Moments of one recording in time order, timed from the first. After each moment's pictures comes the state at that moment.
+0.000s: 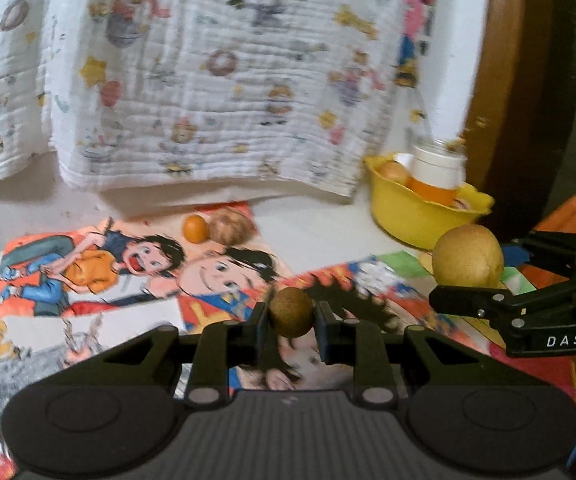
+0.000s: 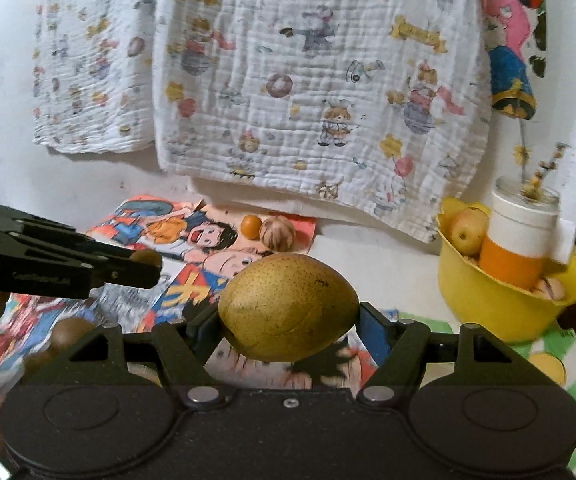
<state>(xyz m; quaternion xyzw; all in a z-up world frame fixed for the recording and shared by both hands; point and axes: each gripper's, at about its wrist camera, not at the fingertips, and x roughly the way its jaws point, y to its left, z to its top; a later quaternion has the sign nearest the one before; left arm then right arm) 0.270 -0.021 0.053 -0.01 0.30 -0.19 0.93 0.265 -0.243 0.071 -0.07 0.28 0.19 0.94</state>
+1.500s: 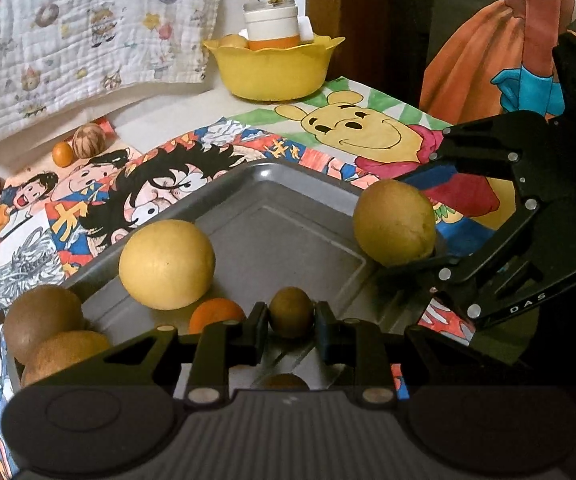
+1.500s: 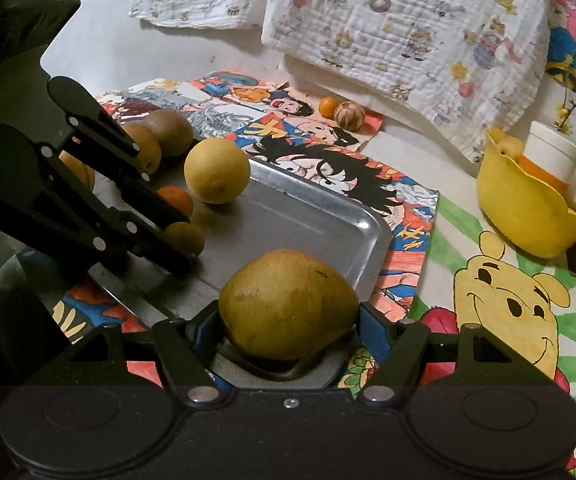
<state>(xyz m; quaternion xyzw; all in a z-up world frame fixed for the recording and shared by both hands) 0.170 -0.100 -0.001 0.13 0.38 -0.29 0.87 0.157 -0.273 0.006 -0.20 0.34 0.27 0.88</state>
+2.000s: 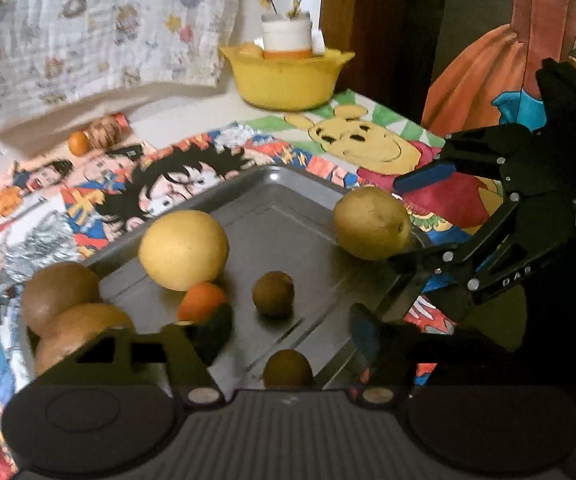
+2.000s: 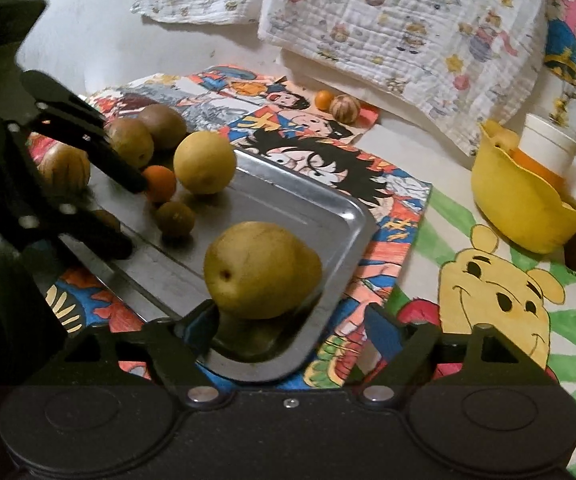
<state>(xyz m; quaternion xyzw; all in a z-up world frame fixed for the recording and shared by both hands) 0.153 -0.078 0.012 0.10 0.37 -0.29 0.88 0.161 -0.294 0.011 -0.20 0.34 0.28 0.87</state>
